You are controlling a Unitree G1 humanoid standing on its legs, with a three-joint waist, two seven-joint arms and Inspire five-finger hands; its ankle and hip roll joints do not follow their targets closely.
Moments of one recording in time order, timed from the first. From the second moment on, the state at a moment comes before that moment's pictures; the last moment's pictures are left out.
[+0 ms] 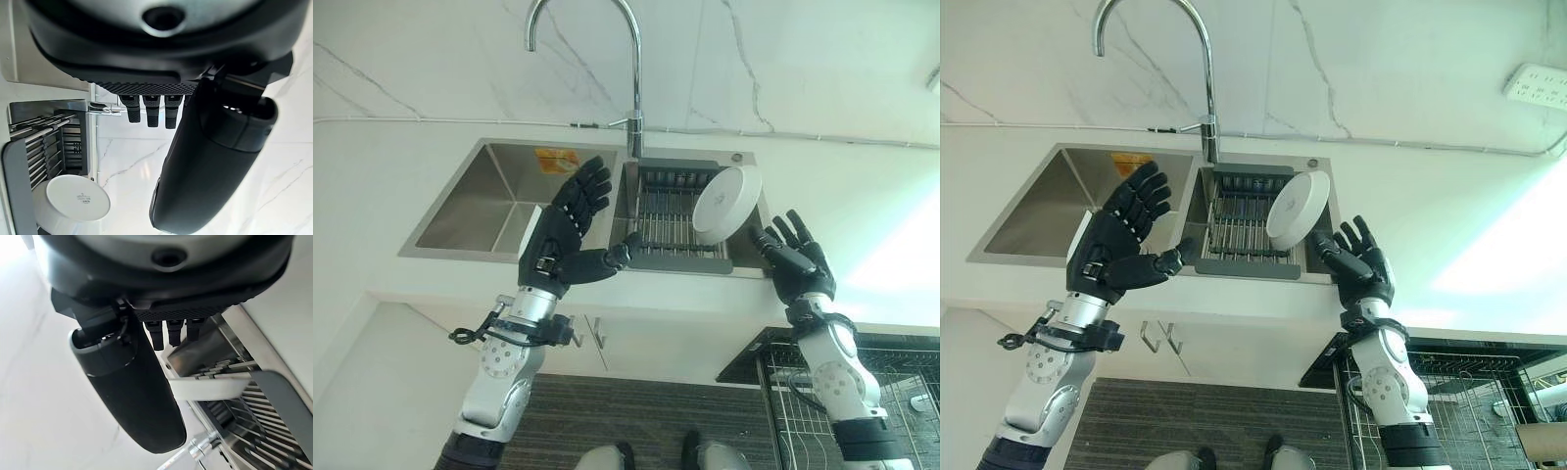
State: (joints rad) left arm -0.07 0.45 -0.12 -0.23 -0.46 -0.20 -0.03; right arm -0.15 -0.35 -0.03 -0.02 0.96 0.07 -0.25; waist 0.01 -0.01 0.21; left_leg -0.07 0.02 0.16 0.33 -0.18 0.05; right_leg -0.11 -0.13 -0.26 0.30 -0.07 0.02
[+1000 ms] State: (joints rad) left arm -0.12 0.46 -0.13 -0.17 -0.47 -0.15 -0.01; right arm -0.37 -0.44 -0.01 0.25 1.08 0.18 -0.26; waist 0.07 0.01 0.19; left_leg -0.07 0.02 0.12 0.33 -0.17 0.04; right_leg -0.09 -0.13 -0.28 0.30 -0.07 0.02
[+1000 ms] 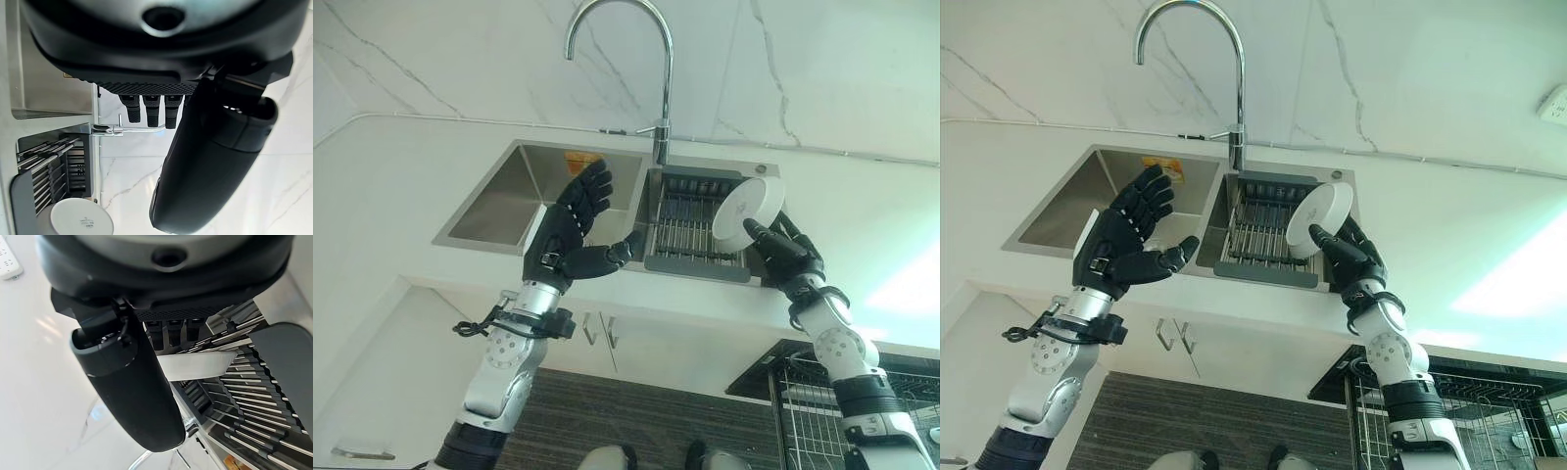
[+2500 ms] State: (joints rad) left arm -0.15 0.50 -0.21 -0.12 -0.51 -0.11 -0.01; right arm -0.64 -0.53 -0.01 0.65 1.10 0.17 -0.34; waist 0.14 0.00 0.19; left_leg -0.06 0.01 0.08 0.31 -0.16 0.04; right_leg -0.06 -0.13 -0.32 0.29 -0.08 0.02
